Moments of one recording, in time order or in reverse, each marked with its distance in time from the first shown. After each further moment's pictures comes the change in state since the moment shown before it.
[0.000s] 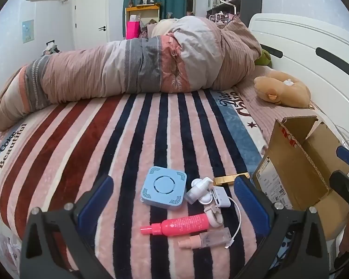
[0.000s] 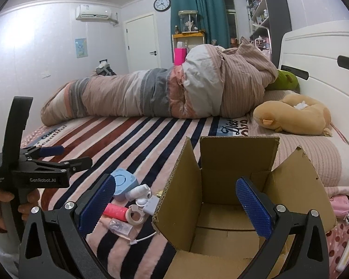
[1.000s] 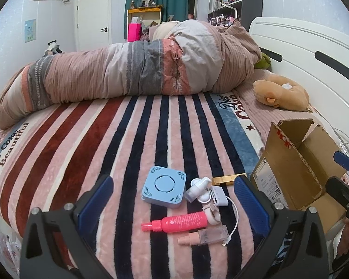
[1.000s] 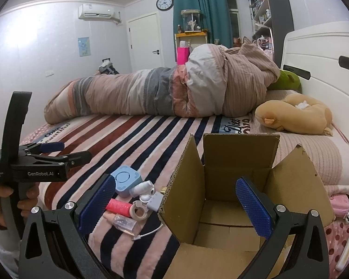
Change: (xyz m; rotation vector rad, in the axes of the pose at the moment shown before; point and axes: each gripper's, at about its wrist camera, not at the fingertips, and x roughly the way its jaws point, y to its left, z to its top) left arm -0.016 0.001 0.002 -0.007 0.005 0.000; right arm -0.008 0.004 -0.005 -0.009 0.007 0.008
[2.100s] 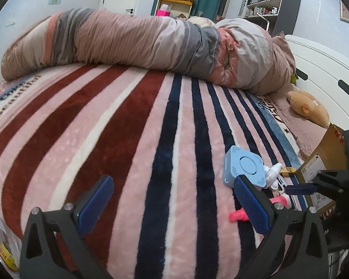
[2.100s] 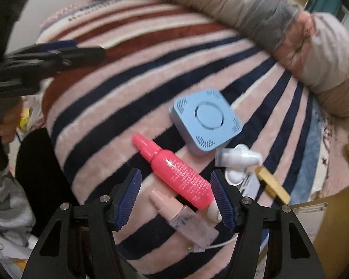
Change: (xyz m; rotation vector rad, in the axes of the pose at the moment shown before) left arm 0.056 0.177 -0.059 -0.162 -0.072 -0.023; right arm 0.189 0.161 -0.041 -0.500 0.623 0.155
